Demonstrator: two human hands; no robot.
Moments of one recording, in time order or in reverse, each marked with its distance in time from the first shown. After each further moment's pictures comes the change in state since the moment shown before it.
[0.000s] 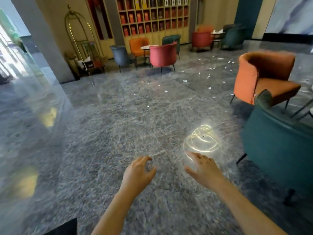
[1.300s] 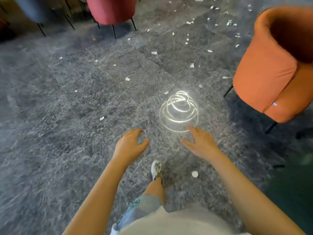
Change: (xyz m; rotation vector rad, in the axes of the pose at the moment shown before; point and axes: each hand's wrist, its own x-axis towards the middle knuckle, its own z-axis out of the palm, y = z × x) left_hand 1.088 0.056 0.194 -0.014 -0.349 0.045; right_hand 0.947 0.434 -0.127 0.160 -0.130 0.353
